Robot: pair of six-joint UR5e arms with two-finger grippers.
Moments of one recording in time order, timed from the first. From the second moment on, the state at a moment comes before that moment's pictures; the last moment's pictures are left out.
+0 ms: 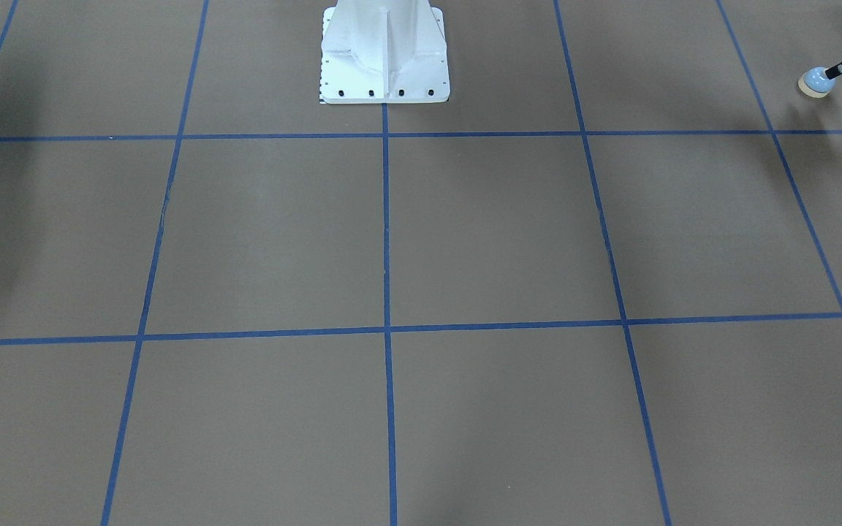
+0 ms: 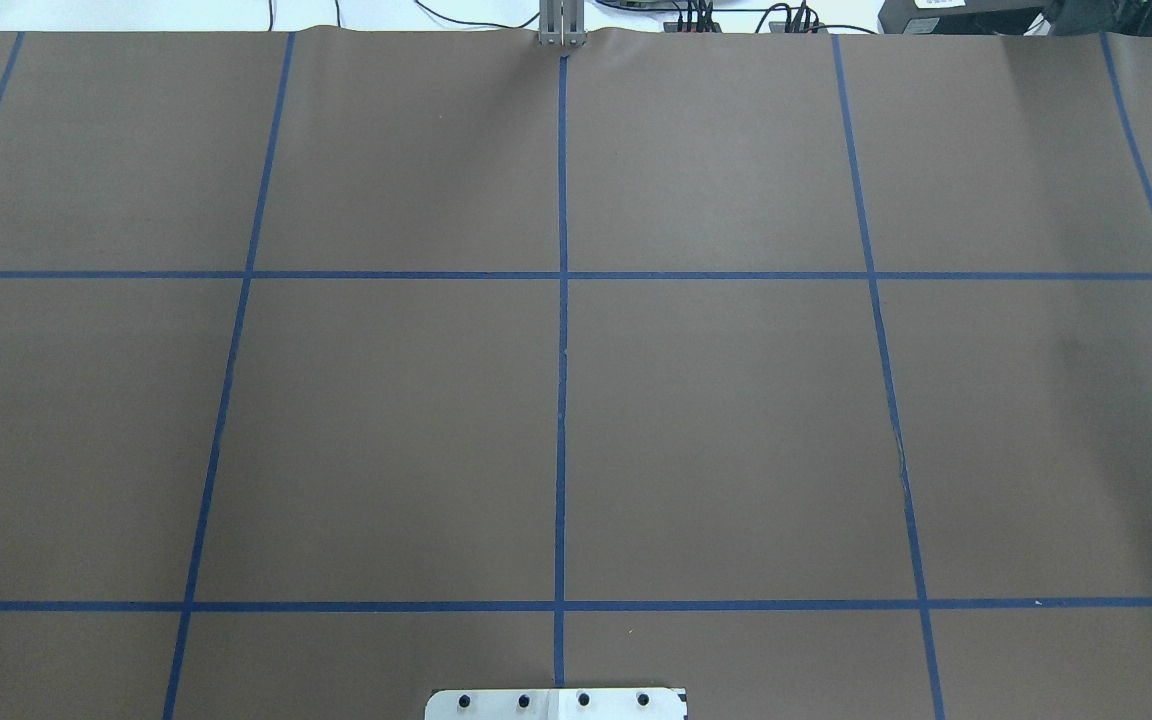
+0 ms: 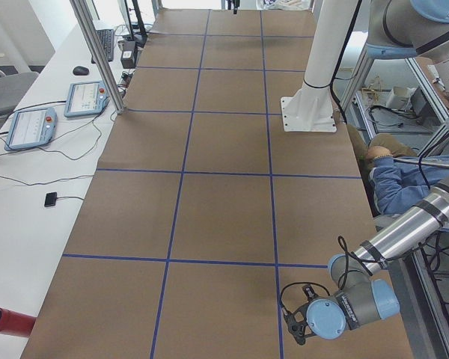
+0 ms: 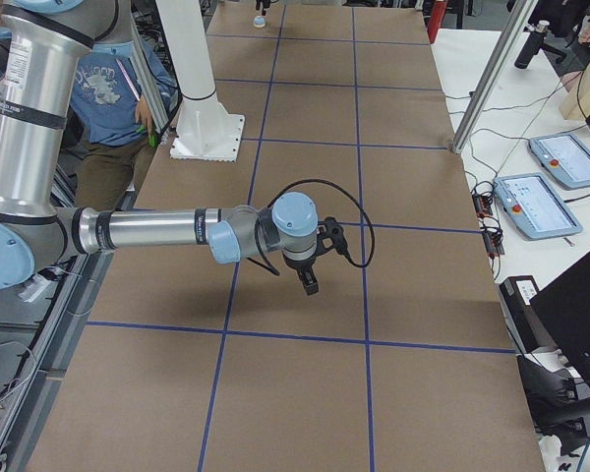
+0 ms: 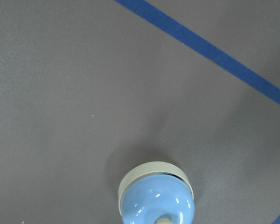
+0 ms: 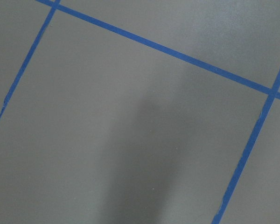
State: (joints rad) left arm -1.56 -1.01 -1.39 -1.89 -2.60 -0.16; right arm 1.42 -1.83 1.89 -1.34 2.47 -0.11
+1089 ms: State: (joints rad) left arm -1.24 -1.12 -1.40 -1.89 -2.56 -0.15; right arm 1.41 -1.83 1.89 -1.34 2.46 -0.10
